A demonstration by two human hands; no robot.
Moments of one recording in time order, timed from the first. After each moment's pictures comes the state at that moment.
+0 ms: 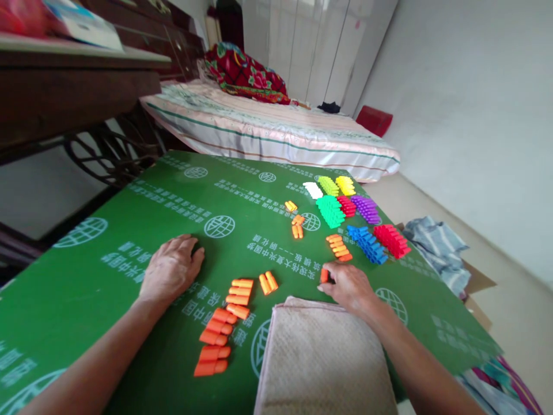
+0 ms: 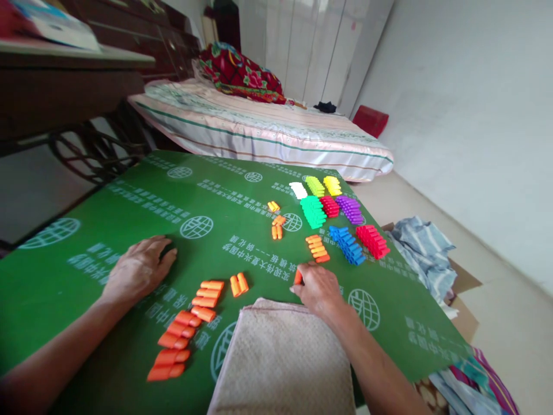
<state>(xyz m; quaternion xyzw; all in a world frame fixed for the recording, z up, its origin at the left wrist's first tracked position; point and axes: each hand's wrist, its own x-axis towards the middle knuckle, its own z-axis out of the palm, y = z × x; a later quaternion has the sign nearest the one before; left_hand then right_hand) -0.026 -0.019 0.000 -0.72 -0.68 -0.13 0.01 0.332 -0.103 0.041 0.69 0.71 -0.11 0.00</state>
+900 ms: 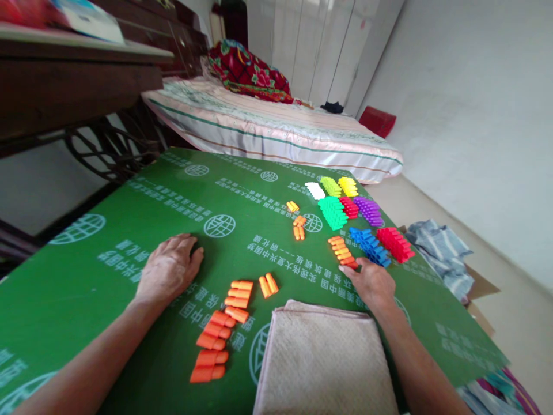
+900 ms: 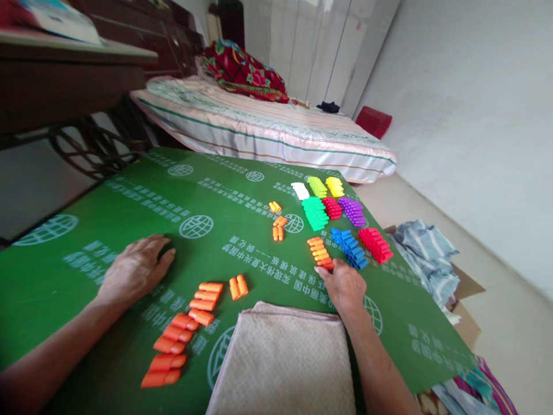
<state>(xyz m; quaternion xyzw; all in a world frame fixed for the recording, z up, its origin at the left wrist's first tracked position) -0.025 -0.019 0.002 -0.71 -0.69 -0.12 0.00 0.374 -0.091 0.020 0.85 0.52 -0.03 0.03</state>
